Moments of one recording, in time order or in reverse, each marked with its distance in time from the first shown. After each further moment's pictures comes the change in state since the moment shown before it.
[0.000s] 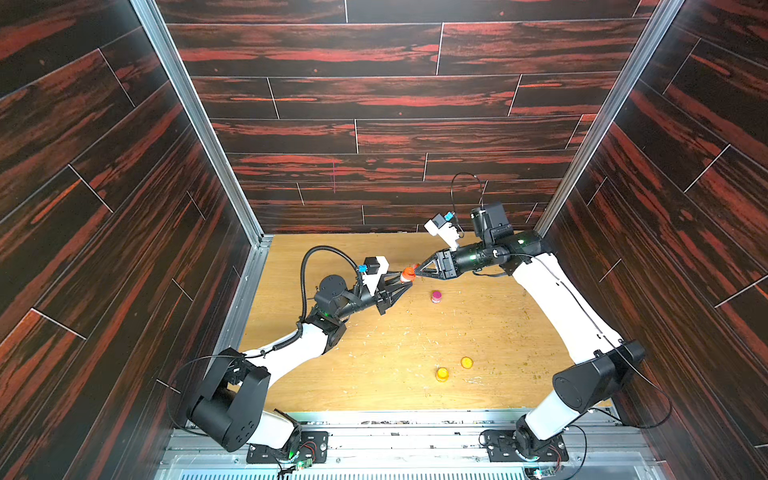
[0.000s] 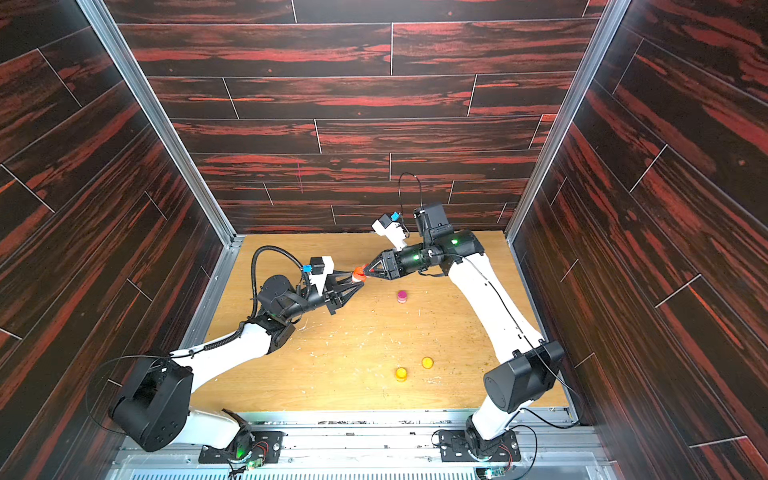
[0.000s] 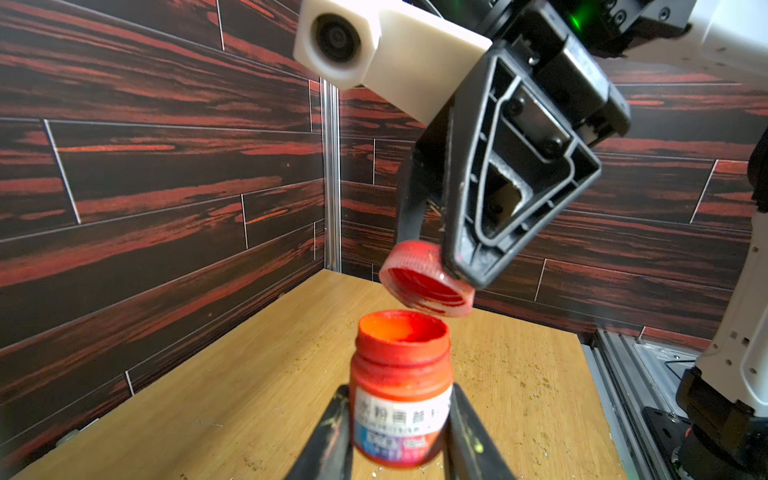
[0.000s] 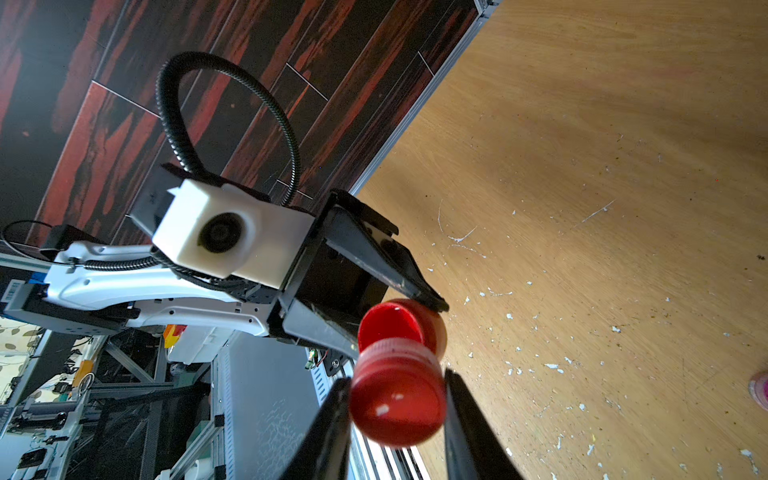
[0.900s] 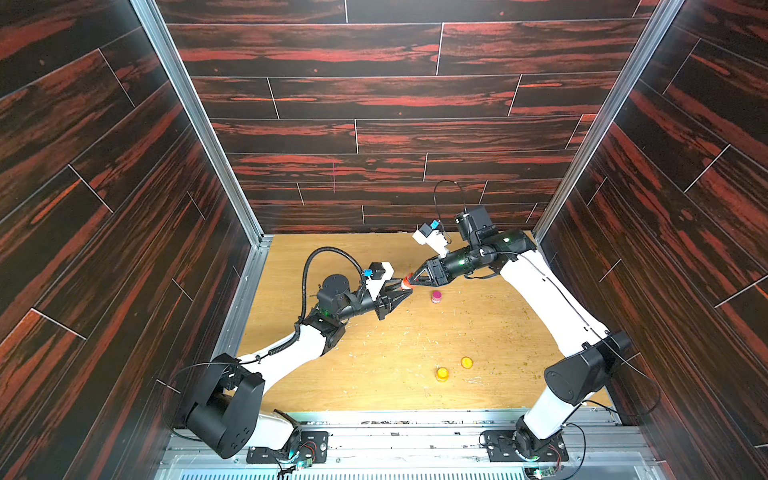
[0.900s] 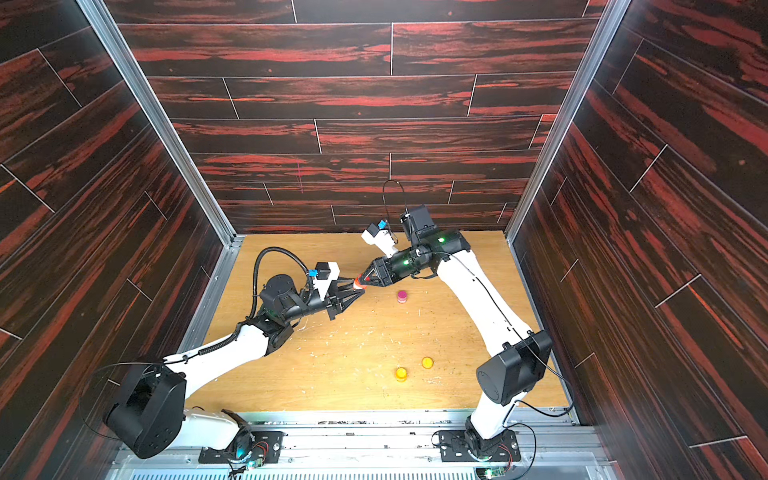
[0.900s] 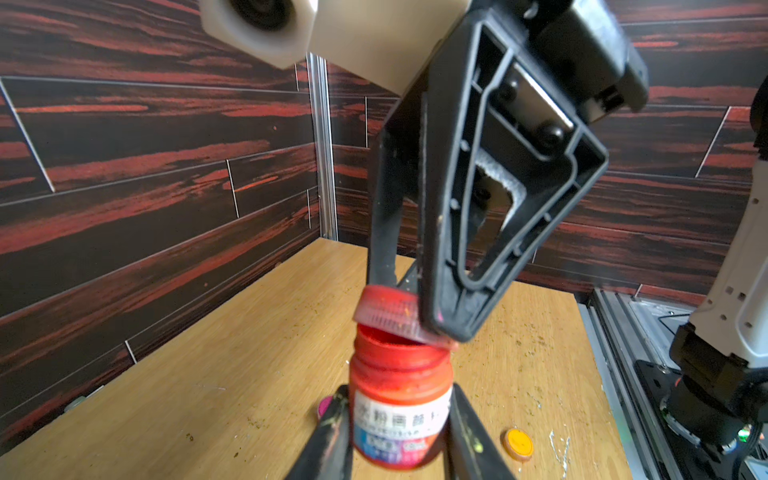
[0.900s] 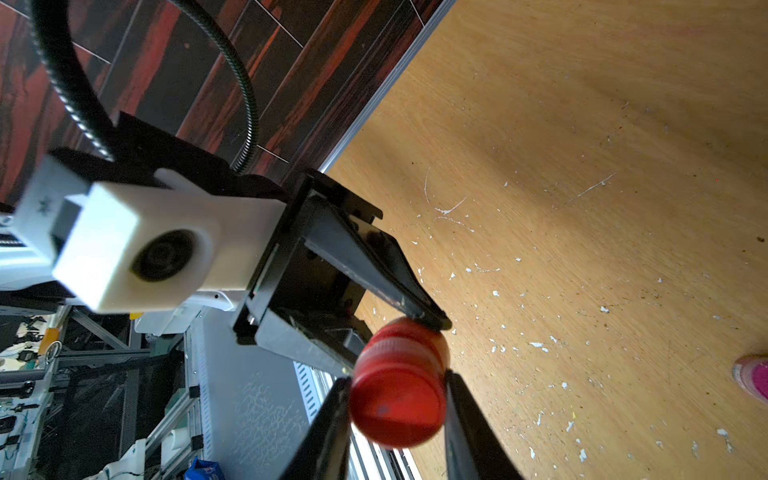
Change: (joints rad) left arm -0.018 -0.037 0.005 -0.180 0.018 0.110; right arm 0.066 0.070 0.064 -0.117 0.097 -0.106
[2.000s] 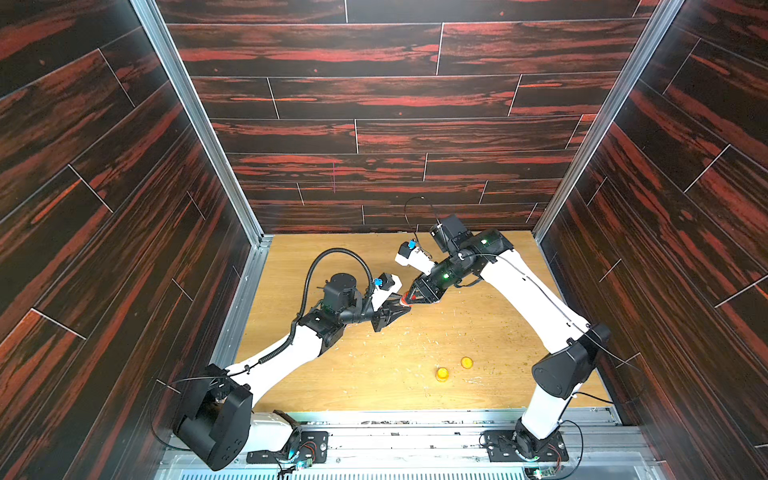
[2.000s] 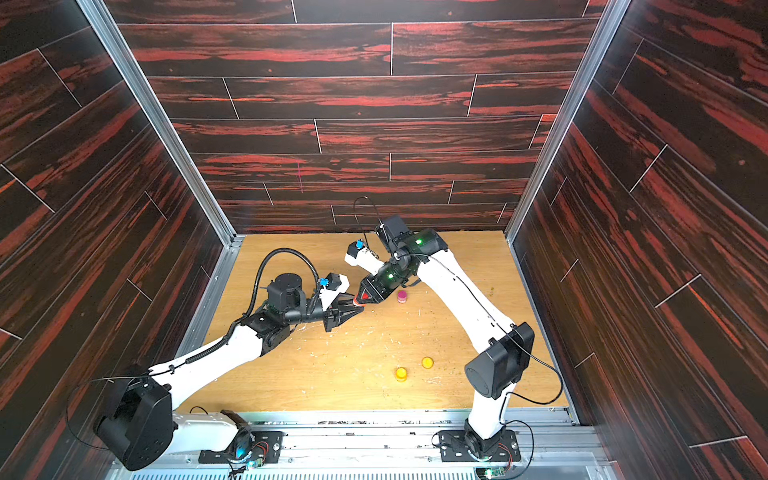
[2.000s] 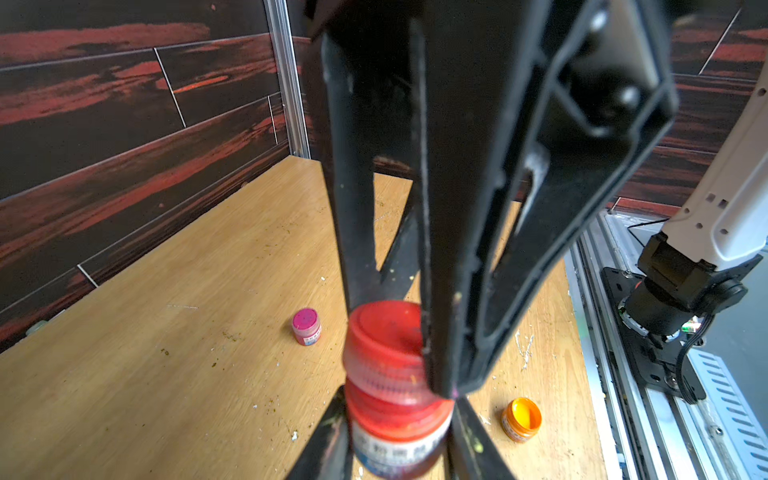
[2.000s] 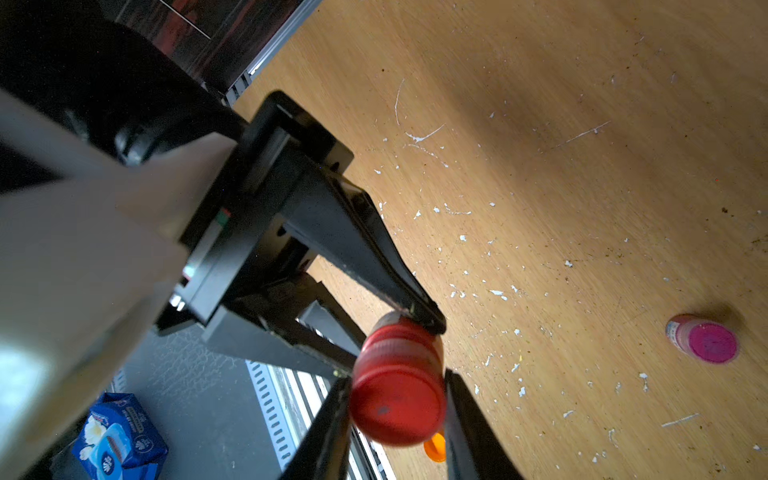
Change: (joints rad) left arm -0.023 -0.063 0.041 -0.408 0.011 0.182; right arm 0.124 0.071 0.080 -0.190 0.232 -0.188
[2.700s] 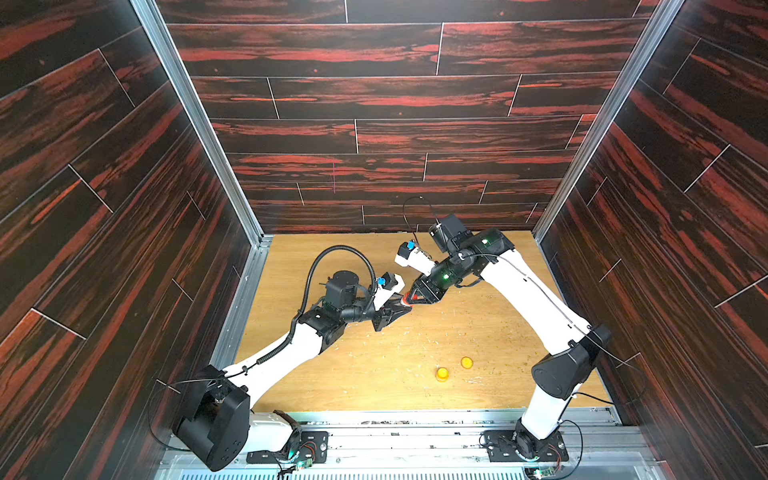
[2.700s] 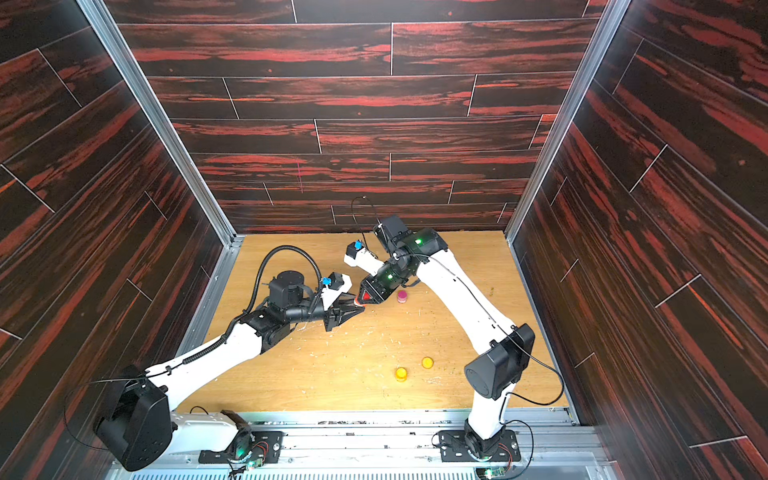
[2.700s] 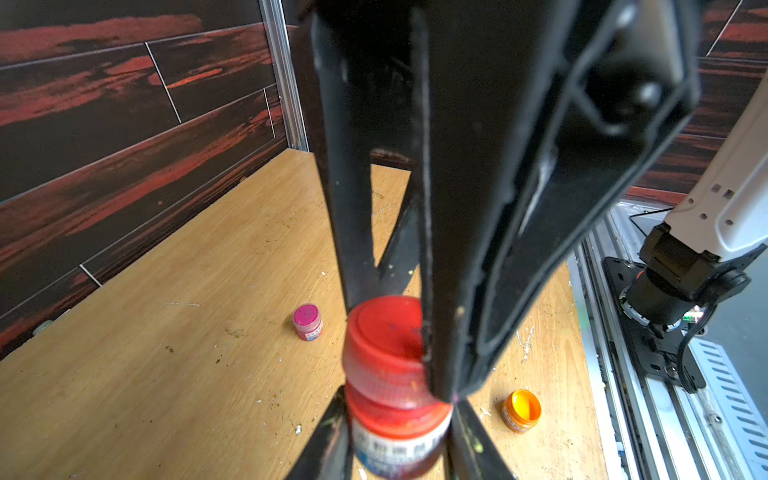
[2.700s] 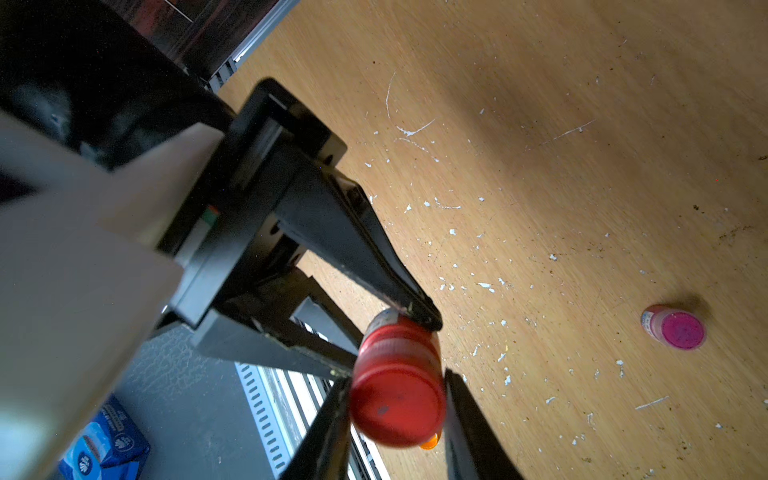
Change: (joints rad) left arm -0.010 0.000 0.049 -0.095 -0.013 0.043; right arm 0.012 0.001 0.030 -0.035 0.041 -0.023
